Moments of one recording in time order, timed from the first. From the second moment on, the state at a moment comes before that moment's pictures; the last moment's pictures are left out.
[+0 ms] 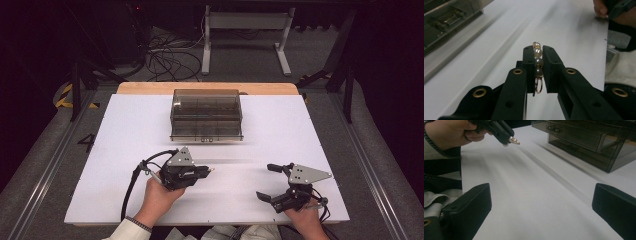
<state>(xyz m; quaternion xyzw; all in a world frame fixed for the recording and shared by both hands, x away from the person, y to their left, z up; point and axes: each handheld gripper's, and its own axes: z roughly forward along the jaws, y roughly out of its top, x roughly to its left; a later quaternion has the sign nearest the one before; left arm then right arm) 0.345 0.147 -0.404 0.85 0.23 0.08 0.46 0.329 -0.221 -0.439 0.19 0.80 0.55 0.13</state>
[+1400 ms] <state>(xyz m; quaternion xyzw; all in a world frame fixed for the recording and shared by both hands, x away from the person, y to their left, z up) 0.353 0.169 -0.369 0.82 0.26 0.14 0.49 0.328 -0.224 -0.442 0.20 0.80 0.55 0.13</state>
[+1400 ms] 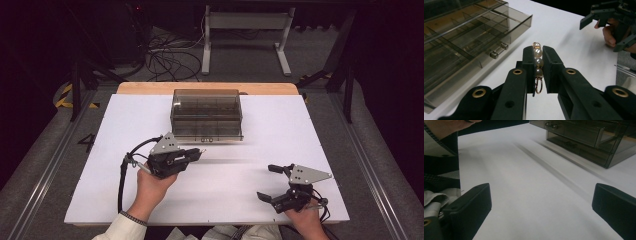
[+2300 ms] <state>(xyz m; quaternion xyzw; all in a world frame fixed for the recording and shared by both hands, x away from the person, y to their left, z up) 0.376 0.181 -0.336 0.81 0.27 0.16 0.48 0.323 -0.234 -0.444 0.22 0.80 0.55 0.13</state>
